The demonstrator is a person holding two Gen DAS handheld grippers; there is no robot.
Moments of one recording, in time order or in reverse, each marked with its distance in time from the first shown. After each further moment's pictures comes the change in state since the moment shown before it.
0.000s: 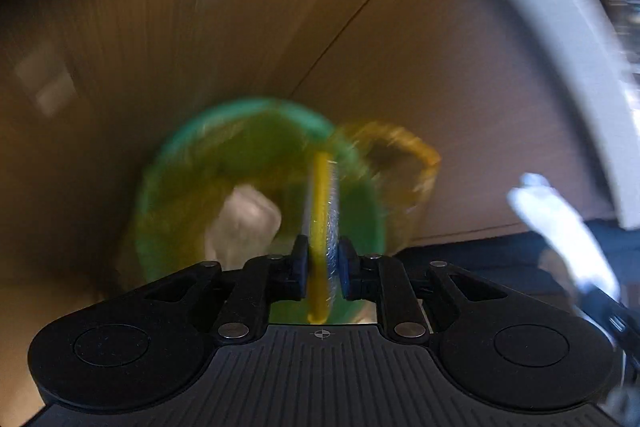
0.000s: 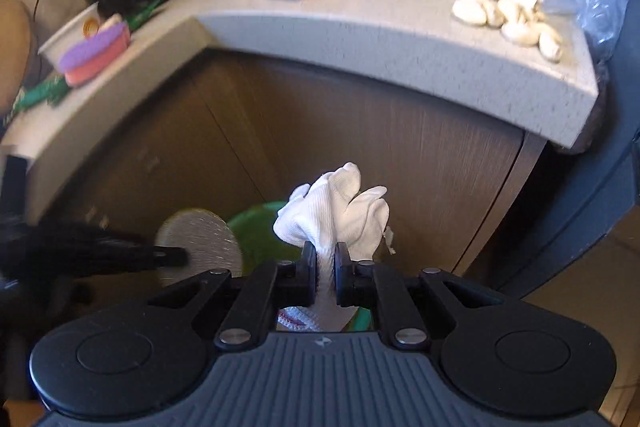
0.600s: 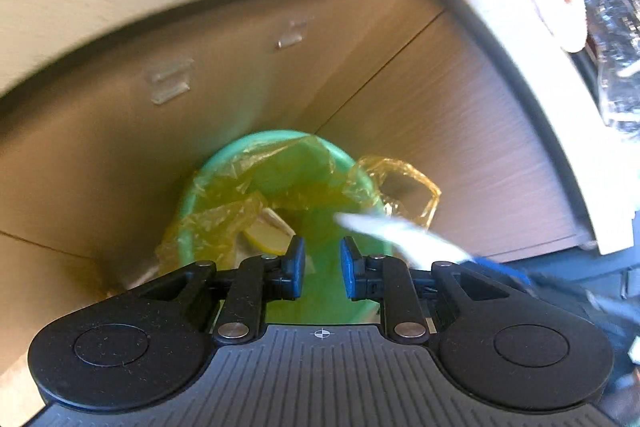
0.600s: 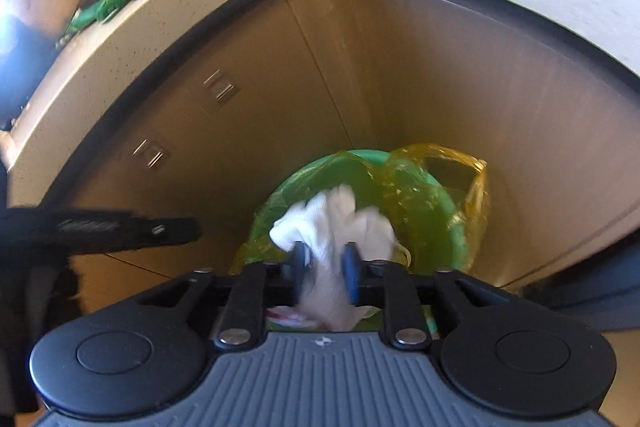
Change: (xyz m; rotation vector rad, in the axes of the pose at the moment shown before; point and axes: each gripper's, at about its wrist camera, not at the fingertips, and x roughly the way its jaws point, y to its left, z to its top) left arm -0.088 0.017 -0.031 -0.065 -0.178 -0.004; right arm 0.070 0.058 0.030 -0.143 0.190 0.227
